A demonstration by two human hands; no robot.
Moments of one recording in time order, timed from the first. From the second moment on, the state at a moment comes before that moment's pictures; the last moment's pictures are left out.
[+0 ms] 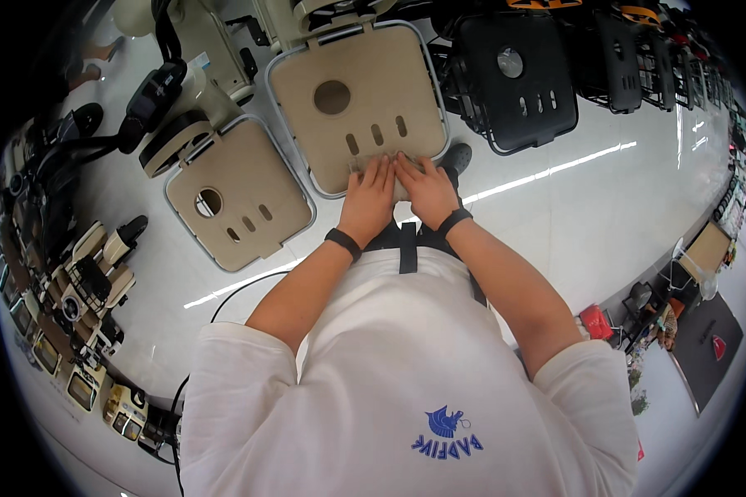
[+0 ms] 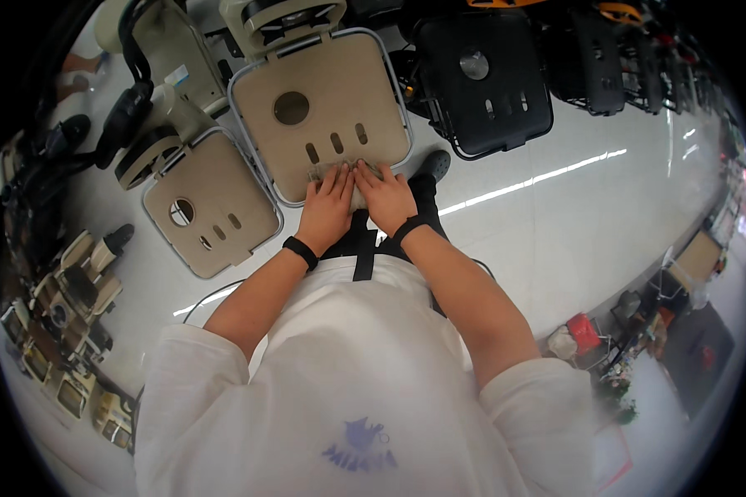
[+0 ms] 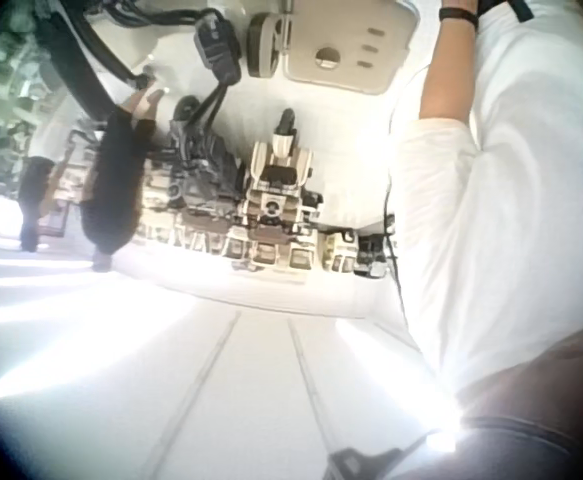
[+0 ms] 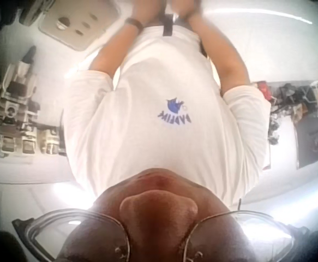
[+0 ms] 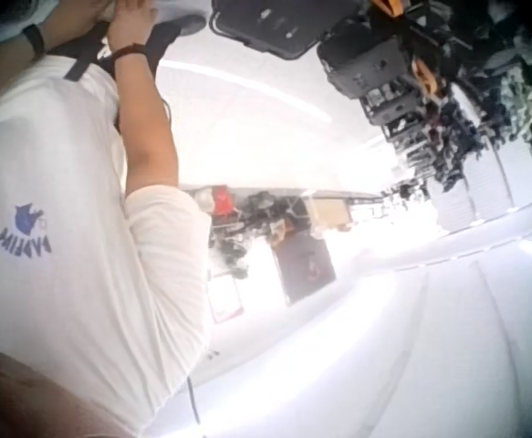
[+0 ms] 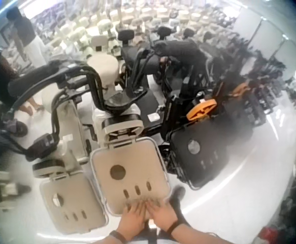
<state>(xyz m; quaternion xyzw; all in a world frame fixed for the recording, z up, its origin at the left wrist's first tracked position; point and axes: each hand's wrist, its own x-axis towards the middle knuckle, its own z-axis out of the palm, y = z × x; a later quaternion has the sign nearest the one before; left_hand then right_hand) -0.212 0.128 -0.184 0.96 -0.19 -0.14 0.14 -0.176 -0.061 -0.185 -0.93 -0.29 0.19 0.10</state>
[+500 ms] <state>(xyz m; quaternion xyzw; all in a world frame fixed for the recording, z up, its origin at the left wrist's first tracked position) -0.132 0.114 -0.212 0.95 -0.16 -0.12 0.22 -0.114 -0.064 -0.220 -0.96 -0.21 0.15 0.10</state>
